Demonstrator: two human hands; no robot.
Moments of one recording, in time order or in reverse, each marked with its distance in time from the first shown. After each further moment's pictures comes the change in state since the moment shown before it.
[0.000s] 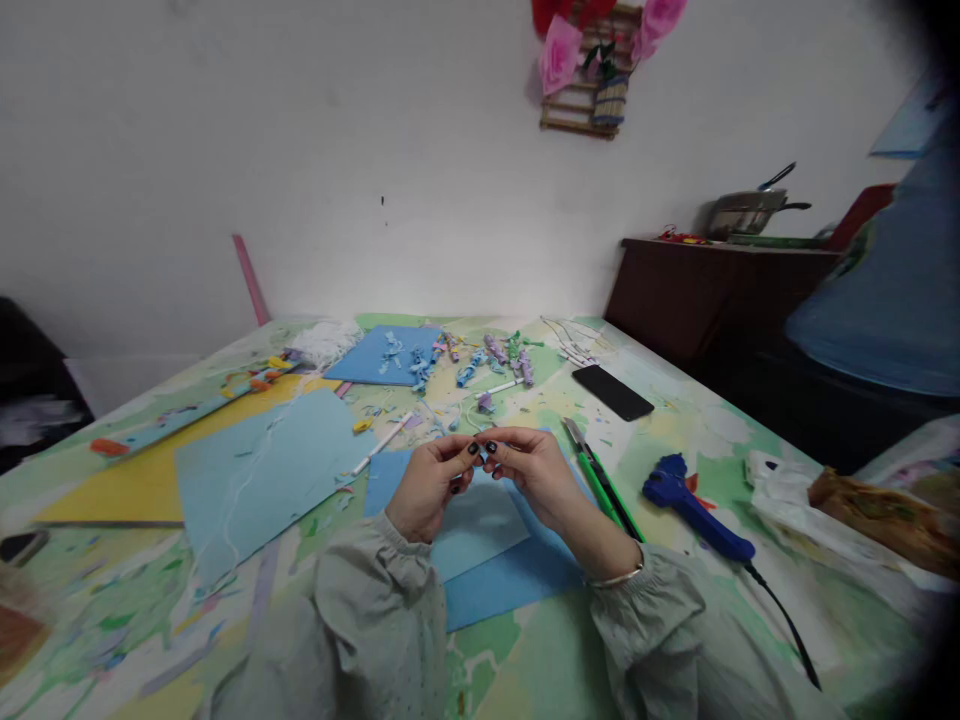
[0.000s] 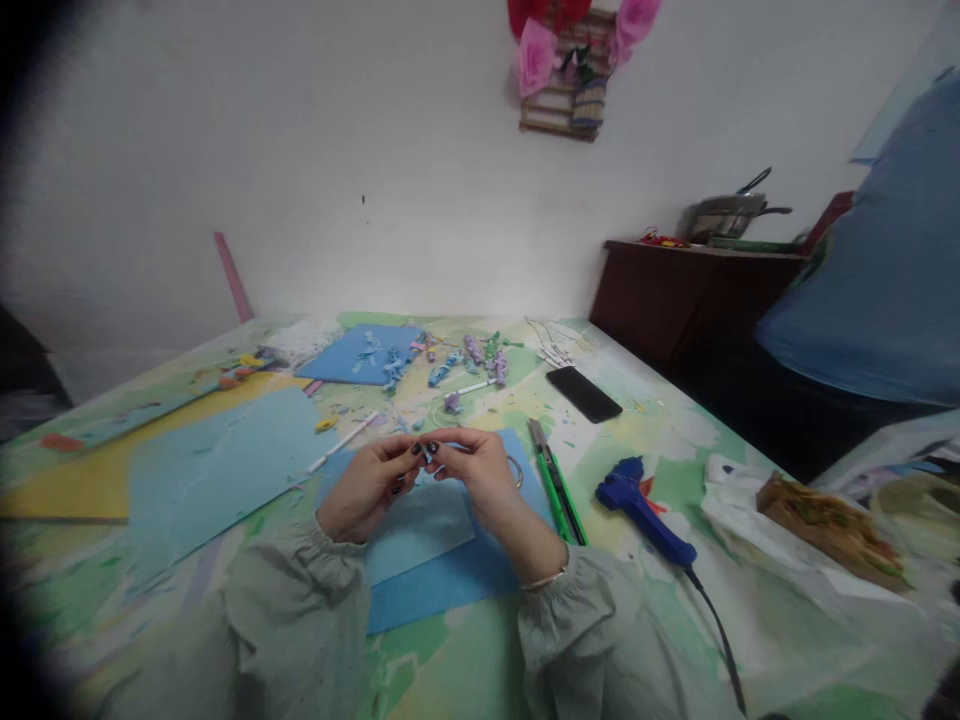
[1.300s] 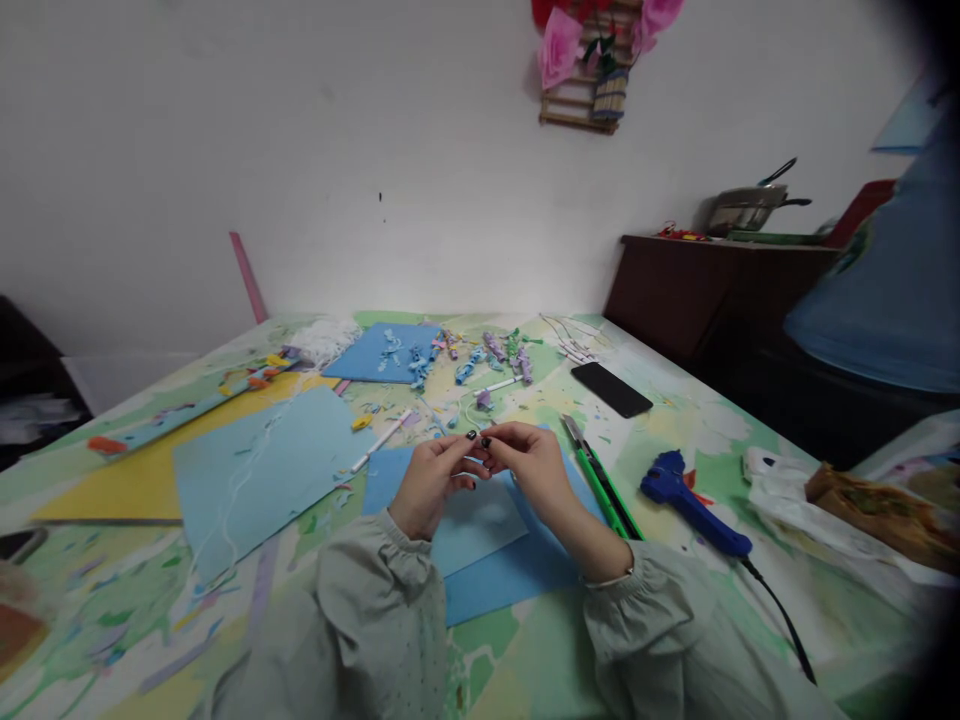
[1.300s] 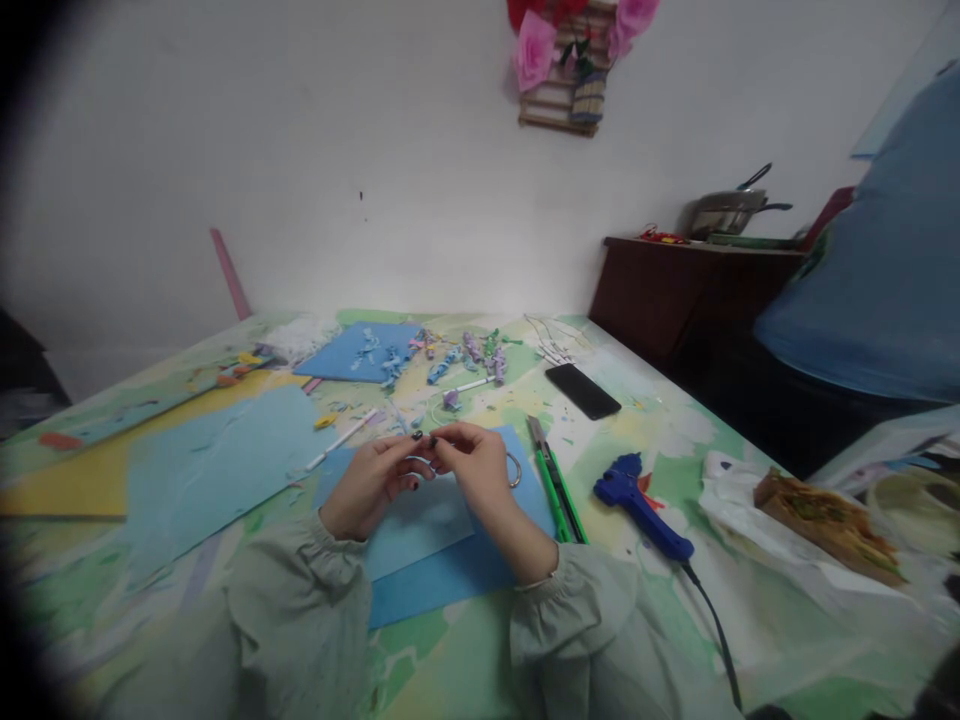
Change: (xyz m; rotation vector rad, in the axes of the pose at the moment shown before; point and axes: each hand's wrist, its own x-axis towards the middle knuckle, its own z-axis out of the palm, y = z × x) left_hand 0.001 -0.002 0.003 0.050 -0.005 -0.030; right_hand 0.004 0.007 0.003 -0.290 0.180 -0.100
